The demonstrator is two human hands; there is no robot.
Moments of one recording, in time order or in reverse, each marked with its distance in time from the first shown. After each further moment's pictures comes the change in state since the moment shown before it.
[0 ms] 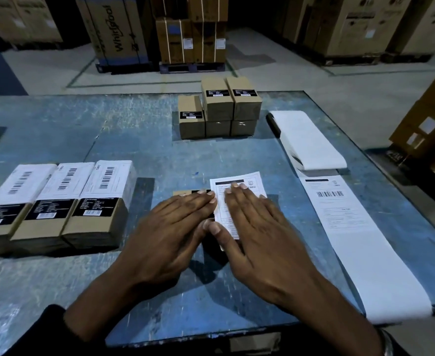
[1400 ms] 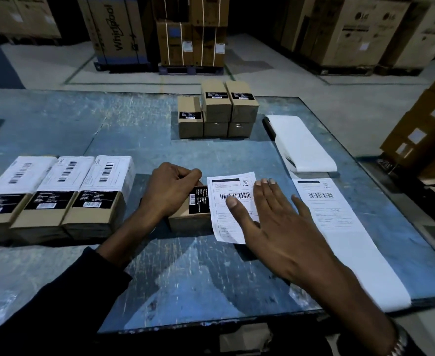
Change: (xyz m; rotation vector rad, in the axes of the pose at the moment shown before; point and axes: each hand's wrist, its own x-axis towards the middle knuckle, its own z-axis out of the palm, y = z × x) left_hand 0.076 -0.020 0.006 -0.495 0.096 -0.738; right_hand -0.006 0.006 -0.044 0.051 -0.164 0.277
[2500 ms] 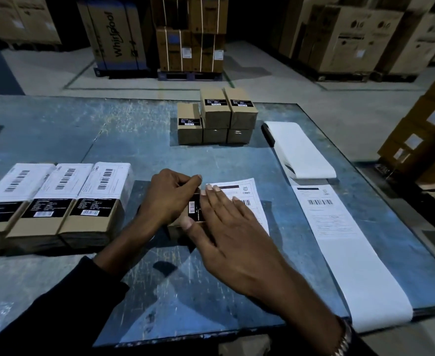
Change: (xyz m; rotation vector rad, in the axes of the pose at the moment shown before) left_hand 0.005 -0.001 0.002 0.034 0.040 -0.001; right_hand 0.014 -0.042 0.029 0.088 -0.032 -0.324
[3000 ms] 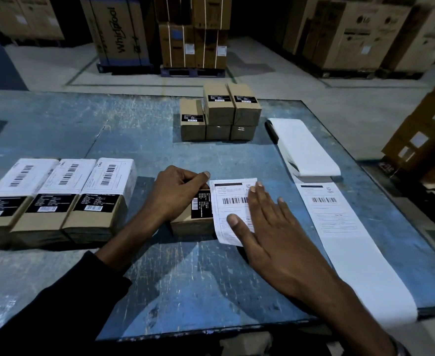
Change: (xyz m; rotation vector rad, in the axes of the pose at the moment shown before) left_hand -0.002 -0.002 0.000 -0.055 -0.089 0.011; right_hand -0.026 0.043 -0.015 -0.035 0.006 0.208
